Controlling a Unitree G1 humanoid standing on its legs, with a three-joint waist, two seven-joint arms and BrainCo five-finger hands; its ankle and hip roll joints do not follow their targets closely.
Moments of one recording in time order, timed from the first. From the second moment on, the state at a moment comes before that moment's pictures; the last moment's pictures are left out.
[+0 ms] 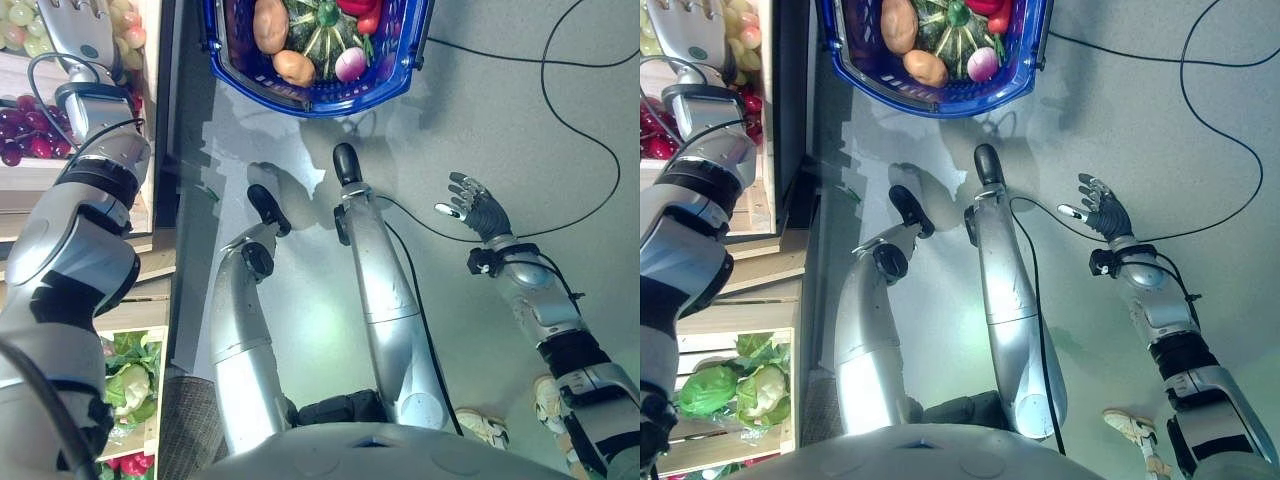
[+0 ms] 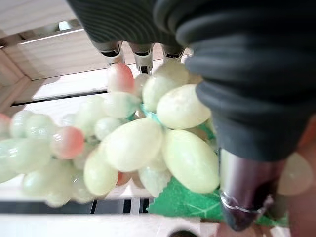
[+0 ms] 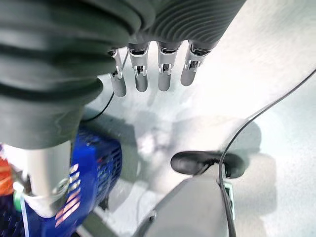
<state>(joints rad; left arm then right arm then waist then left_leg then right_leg) -1.28 0.72 -0.84 1.18 0.94 0.55 0.37 -0.29 -0.67 0.25 0.40 0.53 -0.15 0.00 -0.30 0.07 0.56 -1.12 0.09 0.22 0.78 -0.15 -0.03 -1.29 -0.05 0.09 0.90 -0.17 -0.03</state>
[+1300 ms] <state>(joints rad) -1.14 0.76 -0.71 1.13 0.35 0.34 0.53 -0.30 -0.72 0.25 0.34 0.40 -0.23 -0.01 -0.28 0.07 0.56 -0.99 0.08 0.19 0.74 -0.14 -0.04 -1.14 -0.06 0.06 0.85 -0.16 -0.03</state>
